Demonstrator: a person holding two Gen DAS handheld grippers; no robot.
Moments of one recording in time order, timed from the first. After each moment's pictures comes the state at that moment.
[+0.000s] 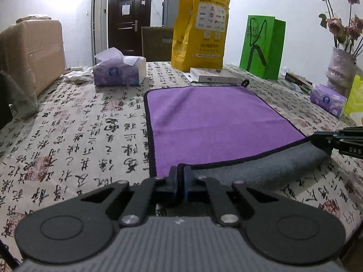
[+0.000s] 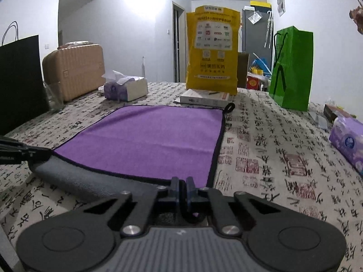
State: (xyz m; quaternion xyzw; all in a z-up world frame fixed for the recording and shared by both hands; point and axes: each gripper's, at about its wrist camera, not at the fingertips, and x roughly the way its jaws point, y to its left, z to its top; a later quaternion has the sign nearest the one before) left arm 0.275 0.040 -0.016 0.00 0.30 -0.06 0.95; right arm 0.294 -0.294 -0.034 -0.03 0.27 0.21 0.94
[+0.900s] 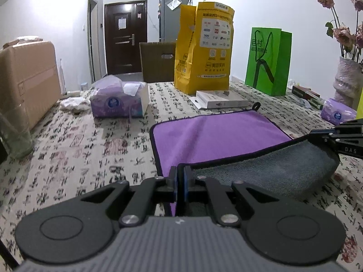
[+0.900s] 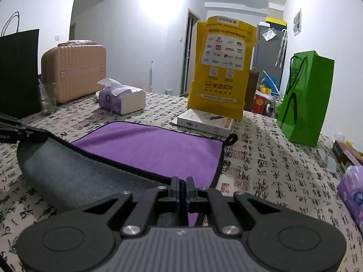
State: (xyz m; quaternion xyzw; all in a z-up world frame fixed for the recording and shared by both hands) left arm 0.338 0.052 0.006 0.02 0.27 -0.06 0.96; right arm 0.366 -0.281 -0.017 -0.08 0.23 0.23 0.94
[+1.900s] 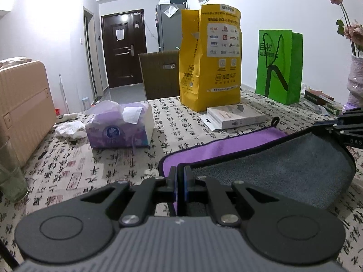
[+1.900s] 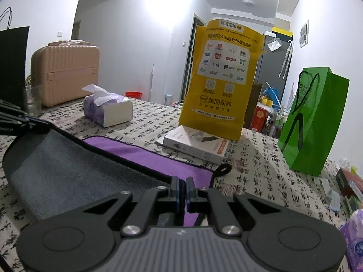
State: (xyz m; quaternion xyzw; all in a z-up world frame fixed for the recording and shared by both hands) left arm 0.413 0.055 0.014 0.06 0.25 -0.06 0.97; right arm 0.436 -0.269 -0.005 -0.11 0.21 0.23 0.94
